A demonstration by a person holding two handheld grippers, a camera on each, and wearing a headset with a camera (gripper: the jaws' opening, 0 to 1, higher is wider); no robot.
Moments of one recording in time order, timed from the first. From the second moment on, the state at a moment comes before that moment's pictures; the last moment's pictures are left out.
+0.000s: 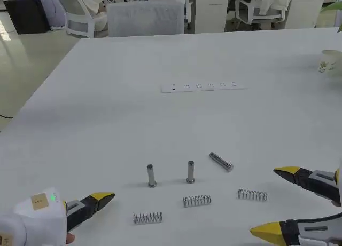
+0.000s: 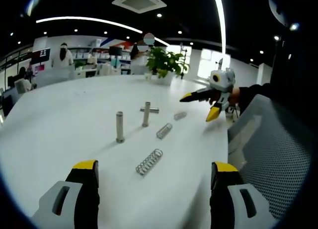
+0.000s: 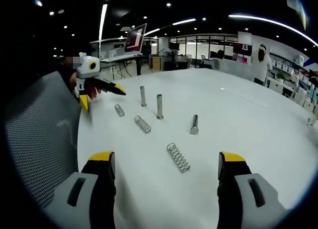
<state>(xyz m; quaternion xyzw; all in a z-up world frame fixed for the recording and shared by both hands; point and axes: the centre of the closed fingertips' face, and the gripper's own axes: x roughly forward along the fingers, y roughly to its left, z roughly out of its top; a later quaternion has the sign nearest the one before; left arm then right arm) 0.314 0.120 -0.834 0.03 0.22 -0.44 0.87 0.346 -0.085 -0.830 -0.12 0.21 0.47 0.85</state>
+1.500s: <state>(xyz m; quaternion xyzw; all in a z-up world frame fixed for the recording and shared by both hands) 0.314 0.121 -0.834 0.03 0.22 -0.44 0.87 0.343 -0.084 -0.833 -0.12 0.22 0.47 0.85</state>
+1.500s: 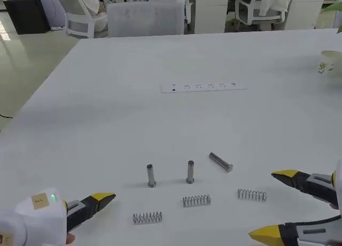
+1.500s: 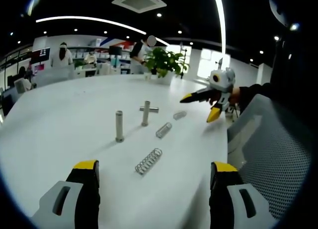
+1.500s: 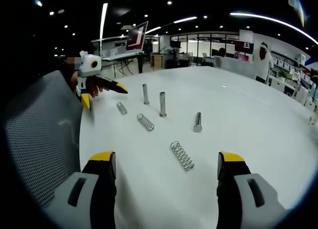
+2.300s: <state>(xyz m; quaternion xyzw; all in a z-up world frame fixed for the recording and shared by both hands) 0.315 0.120 -0.833 0.03 0.22 -0.44 0.87 0.344 -0.085 -0.835 -0.12 0.22 0.47 0.85</state>
